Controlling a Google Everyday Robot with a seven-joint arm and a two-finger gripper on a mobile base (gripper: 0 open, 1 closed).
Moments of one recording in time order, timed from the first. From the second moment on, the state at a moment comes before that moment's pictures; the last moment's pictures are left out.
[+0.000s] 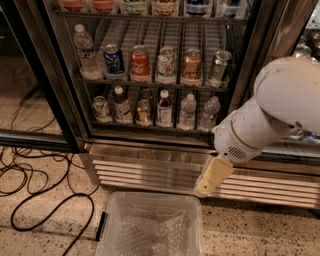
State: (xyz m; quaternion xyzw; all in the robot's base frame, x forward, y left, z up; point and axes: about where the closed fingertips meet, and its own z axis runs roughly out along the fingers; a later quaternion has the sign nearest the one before) arm 0.448 -0.129 0.808 -0.54 0.81 0.07 0.19
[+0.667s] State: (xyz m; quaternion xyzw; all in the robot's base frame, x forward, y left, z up) arm 0.460 -0.095 0.773 -0.54 0.81 0.10 0.21
